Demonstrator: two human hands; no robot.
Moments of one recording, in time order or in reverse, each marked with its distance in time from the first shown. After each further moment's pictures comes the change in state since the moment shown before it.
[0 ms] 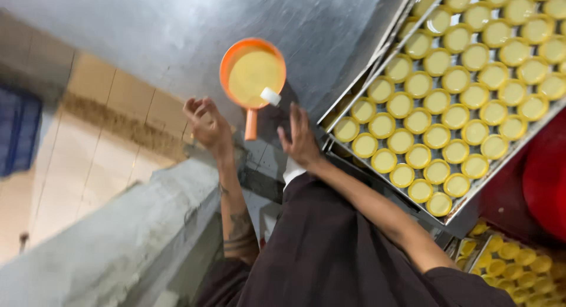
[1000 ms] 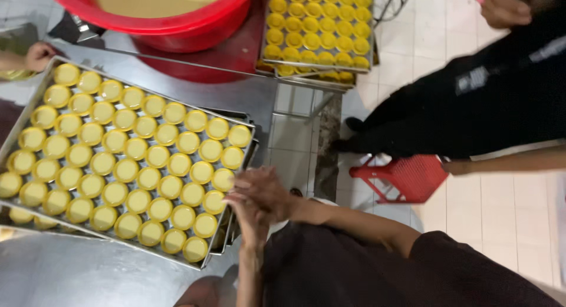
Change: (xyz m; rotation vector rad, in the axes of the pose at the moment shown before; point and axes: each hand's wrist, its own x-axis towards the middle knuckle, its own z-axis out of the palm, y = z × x) left_hand -0.266 0.131 0.019 -0.315 -2.554 -0.044; right_hand -0.175 -0.043 -0.148 -0.560 1.250 0.260
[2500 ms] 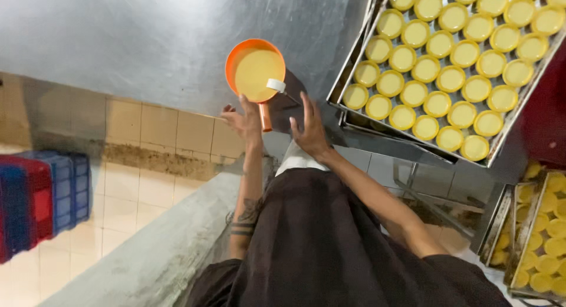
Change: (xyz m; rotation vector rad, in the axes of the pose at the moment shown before) left_hand -0.230 -0.111 -0.170 0.149 2.388 0.038; right_hand -0.126 -0.108 0.167 0.603 -1.009 0.029
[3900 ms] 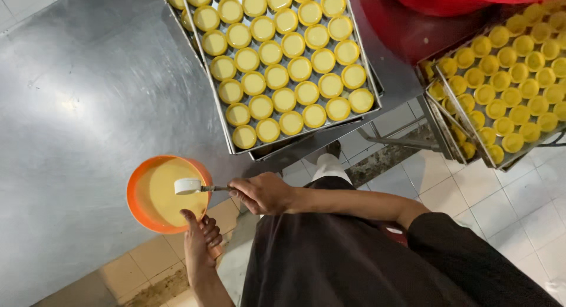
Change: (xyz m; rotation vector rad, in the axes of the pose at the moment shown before) left_hand -0.057 0.098 -0.084 -0.036 -1.020 -0.566; right_hand -0.013 -0.072 -0.124 -0.112 -0.088 0.103
